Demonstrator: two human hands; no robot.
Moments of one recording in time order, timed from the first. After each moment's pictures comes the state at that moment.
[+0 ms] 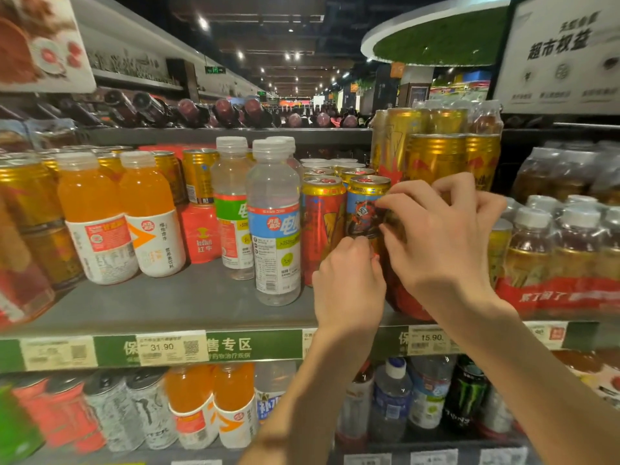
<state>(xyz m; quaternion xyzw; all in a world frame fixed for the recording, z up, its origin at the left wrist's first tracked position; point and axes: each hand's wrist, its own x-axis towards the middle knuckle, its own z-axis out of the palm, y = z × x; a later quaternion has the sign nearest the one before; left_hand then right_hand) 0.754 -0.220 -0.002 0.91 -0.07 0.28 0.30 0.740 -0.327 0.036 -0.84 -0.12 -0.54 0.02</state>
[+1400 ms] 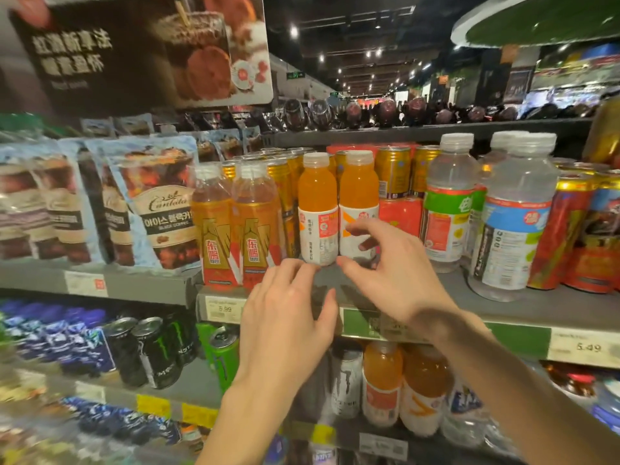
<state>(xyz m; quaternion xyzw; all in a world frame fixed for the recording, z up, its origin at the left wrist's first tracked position) 0.666 0.121 -0.025 0.91 -0.02 0.39 0.14 0.724 -0.029 0.020 -0.87 -0.23 -0.21 0.37</state>
